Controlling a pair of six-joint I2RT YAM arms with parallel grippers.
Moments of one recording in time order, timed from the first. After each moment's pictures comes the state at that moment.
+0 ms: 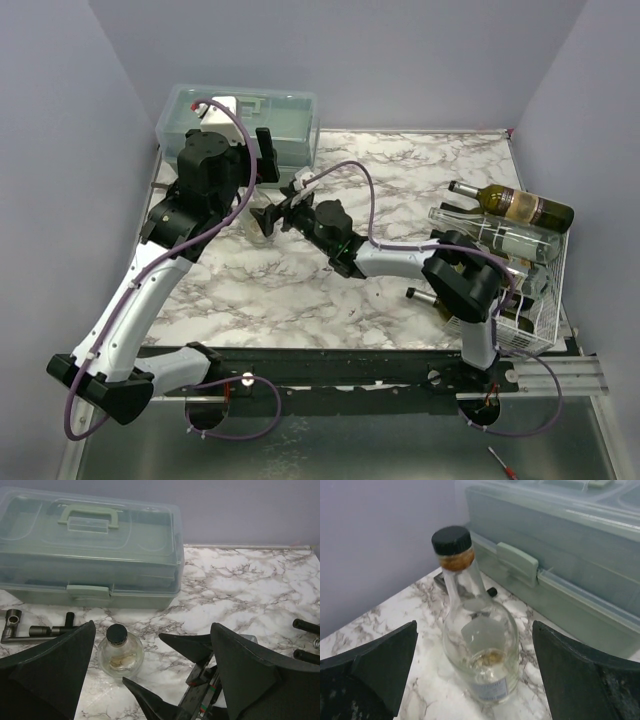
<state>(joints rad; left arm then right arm) -0.49 1.16 1.44 -0.49 -0.31 -0.22 0.95 1.94 1.19 0.84 0.13 0.11</state>
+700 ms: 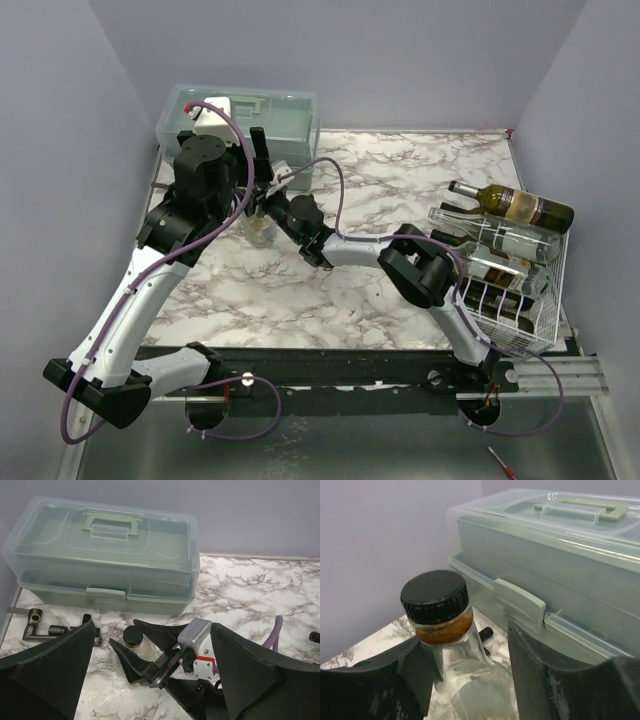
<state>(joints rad) -0.50 1.13 1.44 -0.49 -0.41 -0.19 0.96 2.28 1.58 0.95 0.18 0.06</state>
